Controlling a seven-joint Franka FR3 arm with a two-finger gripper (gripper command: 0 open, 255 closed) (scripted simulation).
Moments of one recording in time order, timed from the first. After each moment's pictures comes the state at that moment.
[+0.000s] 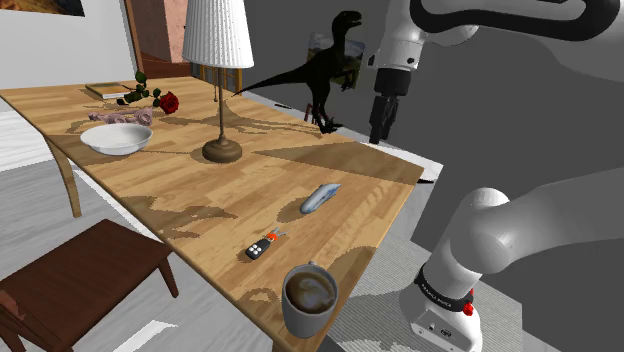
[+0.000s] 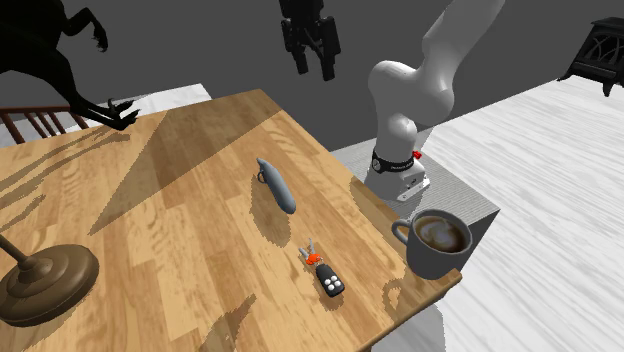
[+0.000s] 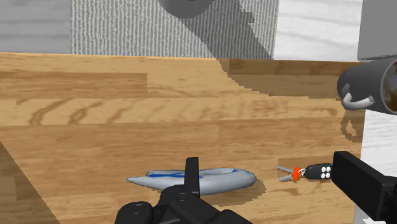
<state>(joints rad) 0.01 -0.75 -0.06 -2.32 0.12 1.43 -0.15</state>
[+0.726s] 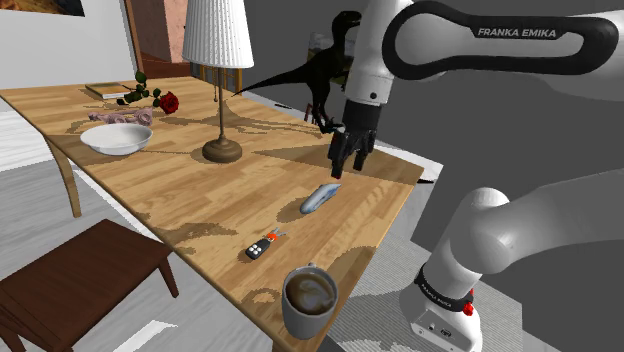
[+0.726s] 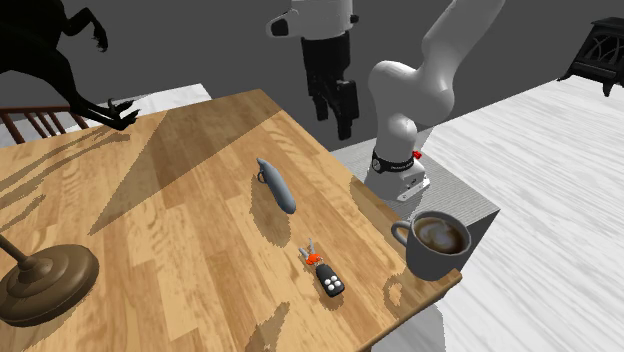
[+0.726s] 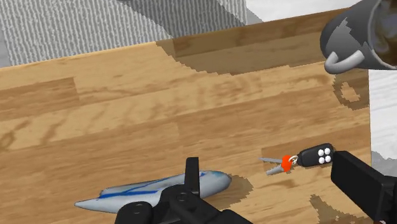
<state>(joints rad) 0.02 -0.76 0.19 -2.49 0.26 1.67 0.19</state>
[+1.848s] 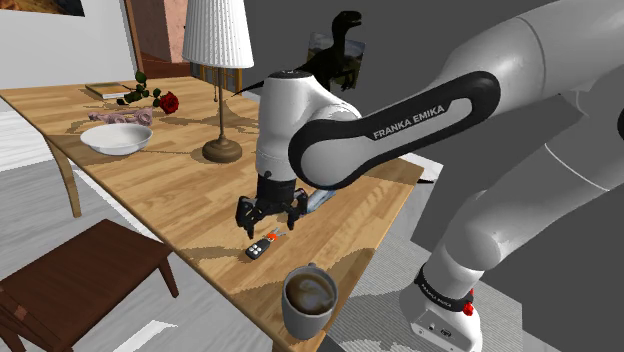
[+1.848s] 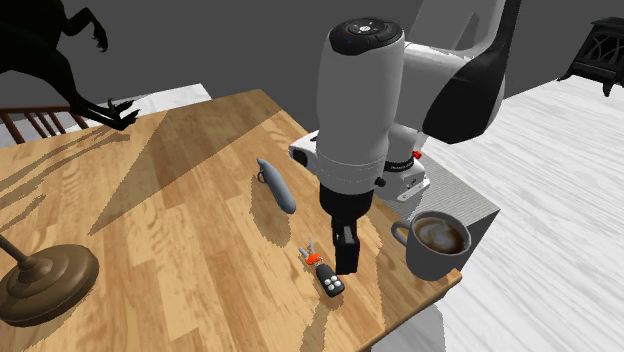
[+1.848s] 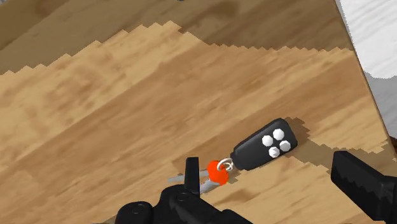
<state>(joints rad) -0.11 -0.30 0.73 -2.42 0.25 2.19 0.91</state>
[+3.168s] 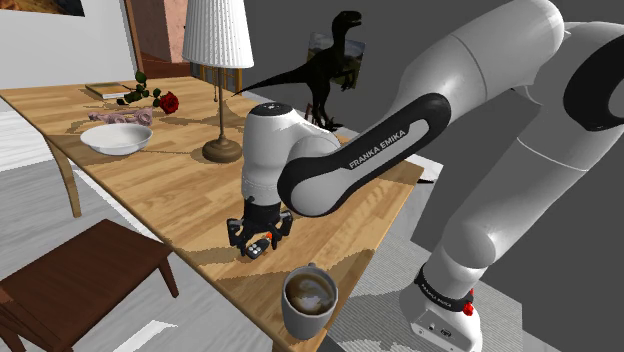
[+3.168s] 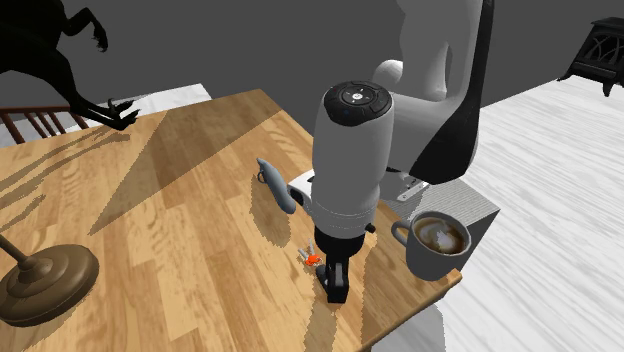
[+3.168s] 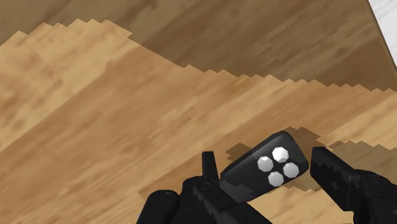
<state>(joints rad) -0.18 -0.10 0.83 -2.41 0.08 2.36 1.10</state>
